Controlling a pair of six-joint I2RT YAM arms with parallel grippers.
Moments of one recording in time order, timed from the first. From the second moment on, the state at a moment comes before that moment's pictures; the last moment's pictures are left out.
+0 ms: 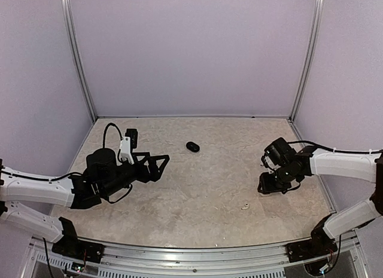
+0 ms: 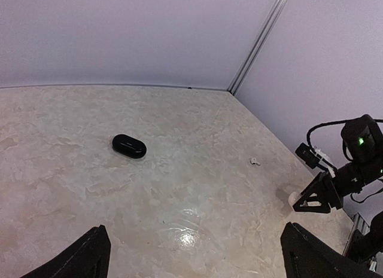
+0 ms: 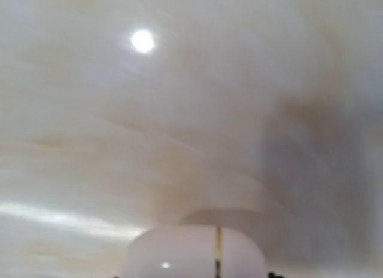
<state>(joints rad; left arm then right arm) -0.93 1.18 0.48 0.55 -0.25 -0.44 0.56 1.33 0.71 -0.59 0.05 0.46</state>
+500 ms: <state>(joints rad) -0.90 1.20 0.50 0.53 0.00 -0.45 1.00 1.33 1.02 -0.42 0.25 0.02</state>
